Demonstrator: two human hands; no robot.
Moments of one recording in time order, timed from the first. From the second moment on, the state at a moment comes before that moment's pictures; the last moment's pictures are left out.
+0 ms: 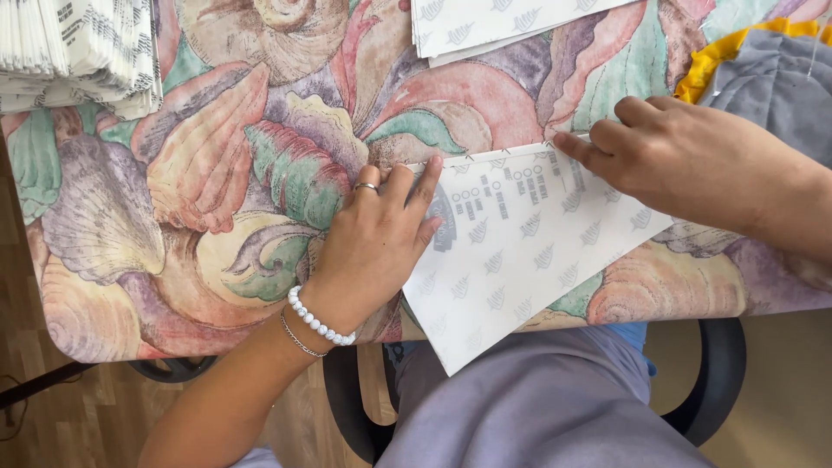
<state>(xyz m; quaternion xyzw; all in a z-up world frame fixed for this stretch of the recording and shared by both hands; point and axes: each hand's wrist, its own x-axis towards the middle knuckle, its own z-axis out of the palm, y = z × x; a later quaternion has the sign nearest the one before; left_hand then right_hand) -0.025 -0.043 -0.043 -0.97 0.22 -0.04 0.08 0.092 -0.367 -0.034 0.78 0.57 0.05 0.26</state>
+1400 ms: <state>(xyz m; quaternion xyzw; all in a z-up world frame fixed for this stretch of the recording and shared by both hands) -0.020 -0.086 -0.055 -0.97 0.19 -0.12 0.01 0.101 -0.359 -0.032 0.80 0.54 -0.05 0.25</state>
